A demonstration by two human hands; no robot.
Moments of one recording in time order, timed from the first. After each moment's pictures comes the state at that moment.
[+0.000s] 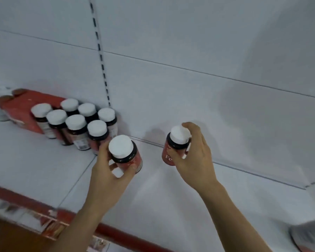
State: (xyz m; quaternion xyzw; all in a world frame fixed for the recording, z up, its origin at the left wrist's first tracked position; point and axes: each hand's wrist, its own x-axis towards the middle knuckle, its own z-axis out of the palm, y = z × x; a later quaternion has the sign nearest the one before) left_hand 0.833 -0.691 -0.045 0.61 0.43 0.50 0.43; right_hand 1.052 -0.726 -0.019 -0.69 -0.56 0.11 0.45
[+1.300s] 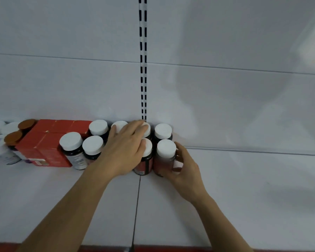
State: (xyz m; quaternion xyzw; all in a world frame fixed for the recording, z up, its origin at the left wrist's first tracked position) left_hand 0.735 -0.497 -0.008 0.94 0.32 0.10 0.09; right_hand 0.890 -0.641 -0.083 -0.72 -0.42 0.22 0.50
